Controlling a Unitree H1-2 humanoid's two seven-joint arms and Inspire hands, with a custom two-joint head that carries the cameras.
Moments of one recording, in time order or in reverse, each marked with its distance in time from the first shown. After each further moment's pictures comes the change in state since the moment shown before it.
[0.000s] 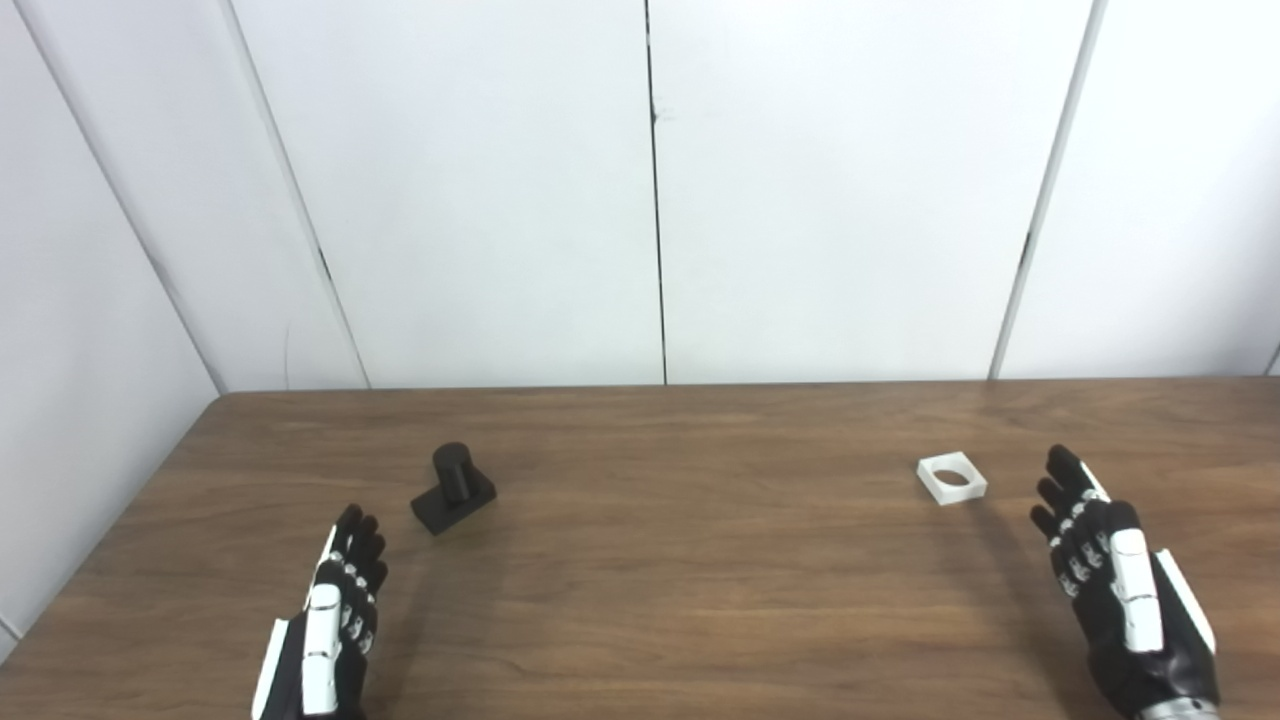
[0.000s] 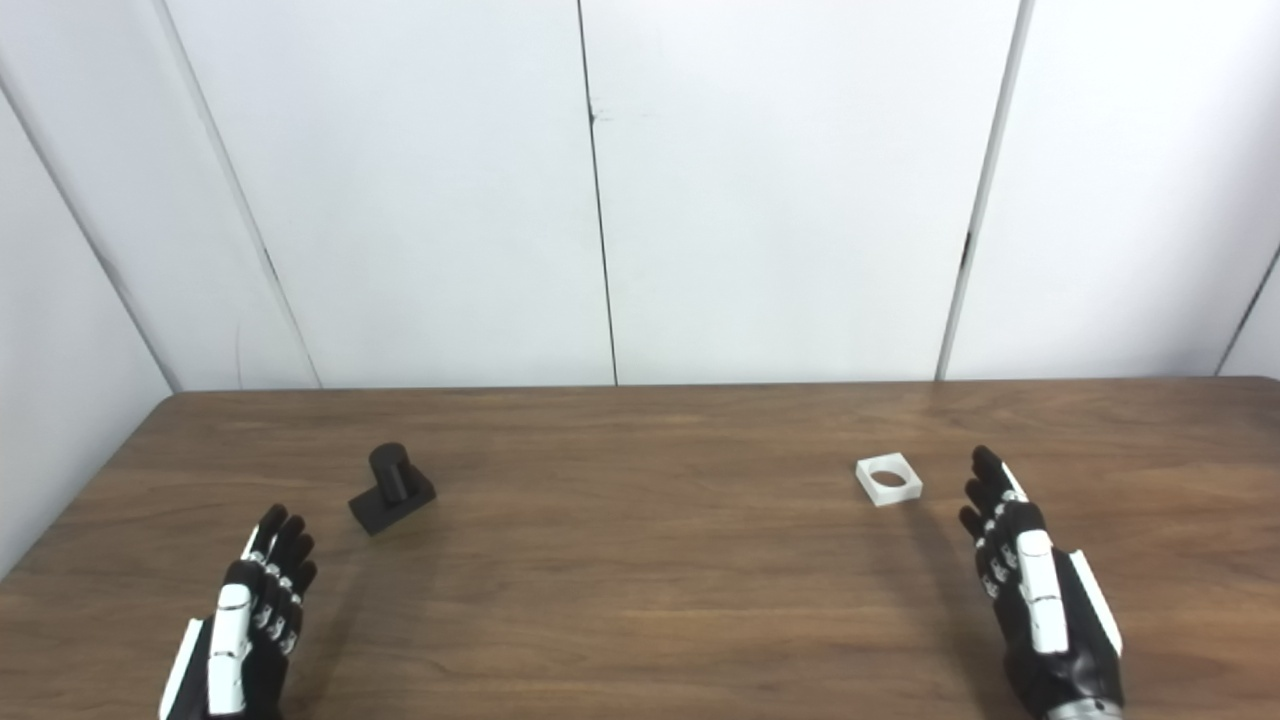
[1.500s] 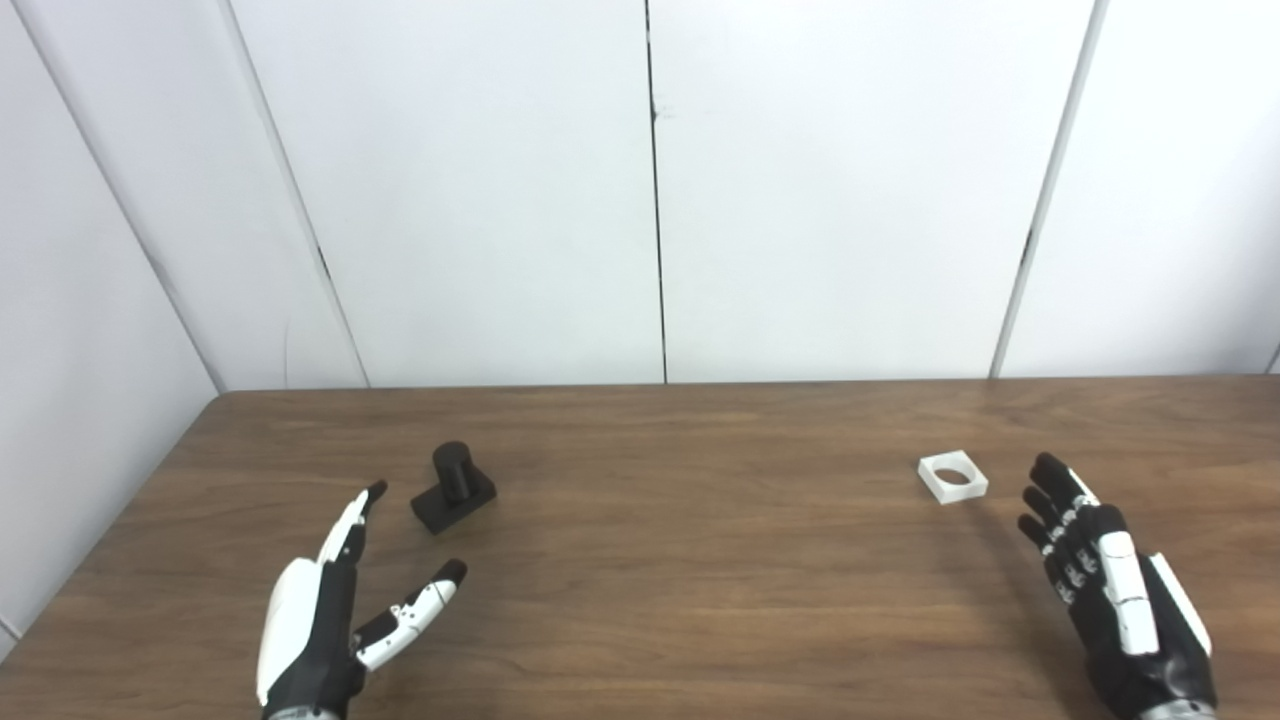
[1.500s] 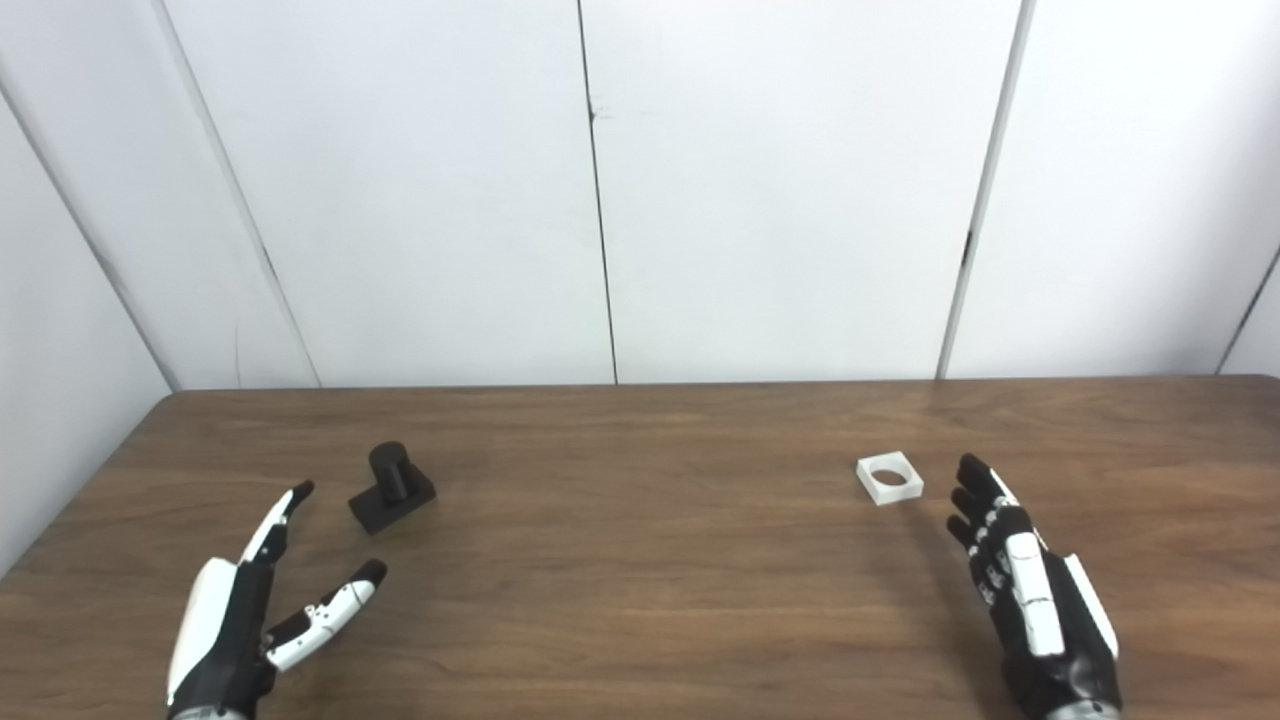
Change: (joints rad) left arm -0.084 0.064 -0.088 -0.126 0.844 0.288 0.187; right arm 0.000 -0.003 0.008 -0.008 0.000 0.041 0.000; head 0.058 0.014
